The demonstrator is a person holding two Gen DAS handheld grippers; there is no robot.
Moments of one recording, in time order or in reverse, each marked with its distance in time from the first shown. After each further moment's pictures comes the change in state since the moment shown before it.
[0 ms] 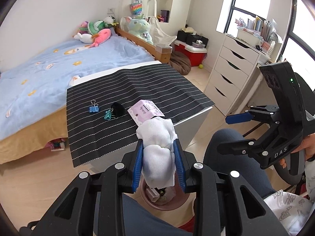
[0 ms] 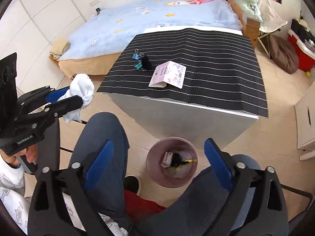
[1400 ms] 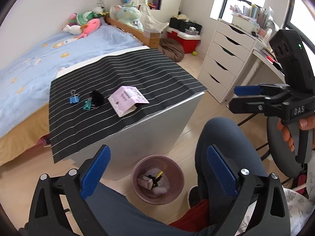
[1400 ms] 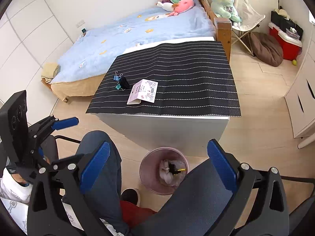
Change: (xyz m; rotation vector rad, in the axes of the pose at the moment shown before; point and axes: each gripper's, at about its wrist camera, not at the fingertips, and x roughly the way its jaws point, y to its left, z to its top) left arm 0.032 -0.022 -0.007 0.022 0.086 -0.023; right arm -0.032 -0.039 -0.004 0.123 -0.106 -0.033
